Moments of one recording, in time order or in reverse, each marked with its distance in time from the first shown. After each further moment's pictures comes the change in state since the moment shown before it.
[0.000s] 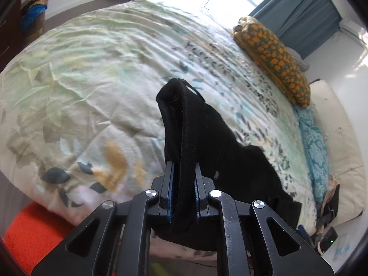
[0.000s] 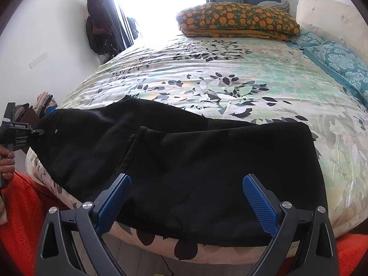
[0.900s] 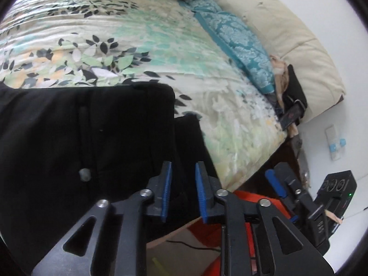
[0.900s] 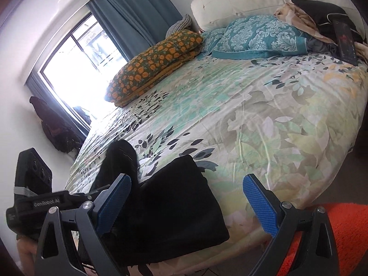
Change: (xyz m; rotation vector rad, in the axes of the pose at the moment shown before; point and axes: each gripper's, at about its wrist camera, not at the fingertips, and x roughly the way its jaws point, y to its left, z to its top) left arm 0.177 -0.365 -0.180 0.508 0.432 -0.279; right arm -0.097 -0.172 -0.016 0.574 -0.287 -0.089
